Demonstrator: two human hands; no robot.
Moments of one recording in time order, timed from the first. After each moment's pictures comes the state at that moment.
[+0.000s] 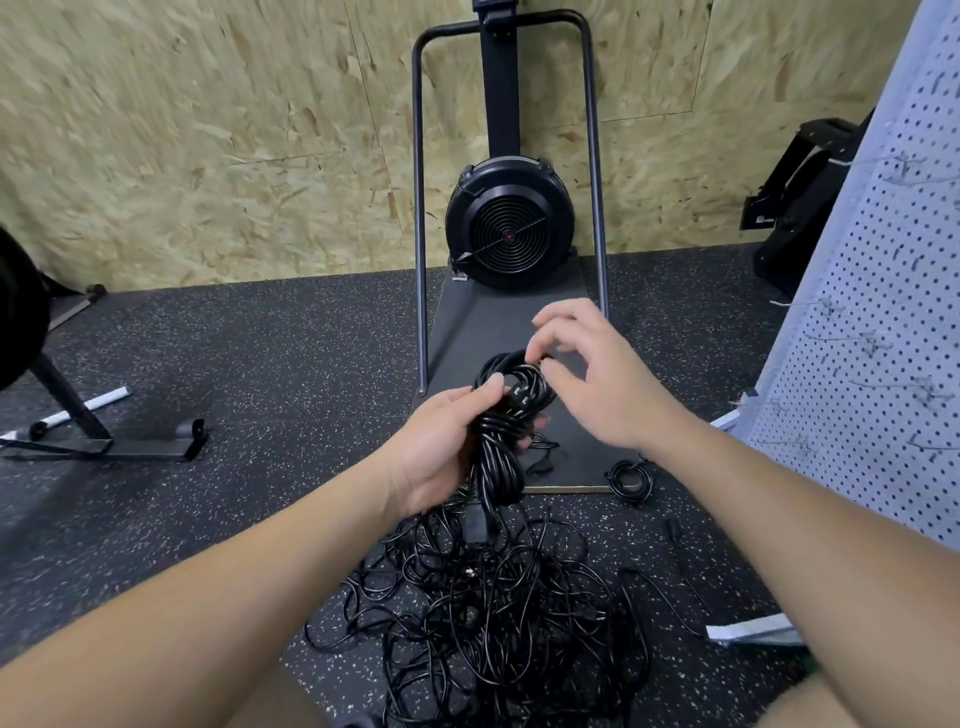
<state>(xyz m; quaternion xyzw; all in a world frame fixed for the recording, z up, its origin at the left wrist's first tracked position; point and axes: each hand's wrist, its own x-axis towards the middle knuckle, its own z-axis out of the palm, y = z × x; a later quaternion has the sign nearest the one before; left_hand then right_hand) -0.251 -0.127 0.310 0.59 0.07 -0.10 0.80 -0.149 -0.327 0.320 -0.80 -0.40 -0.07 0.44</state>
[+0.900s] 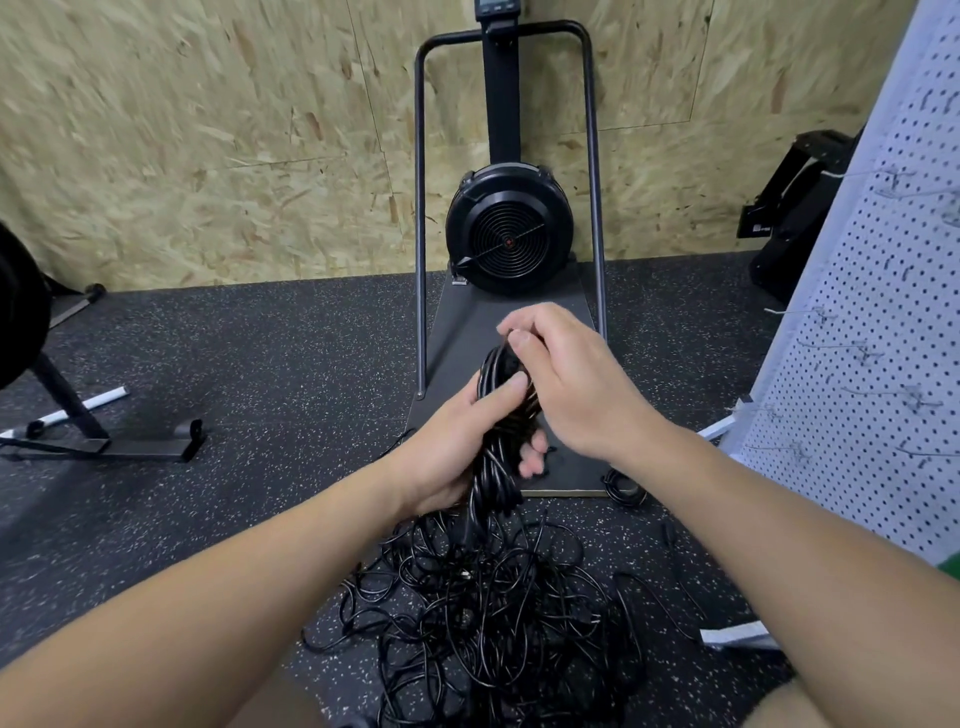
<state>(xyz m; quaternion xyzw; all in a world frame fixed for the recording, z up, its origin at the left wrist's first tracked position) -0.261 -0.149 0.325 0.63 -0.03 -0.09 0.77 -0.186 -0.304 0.351 -0.82 -0.35 -0.08 0.45</state>
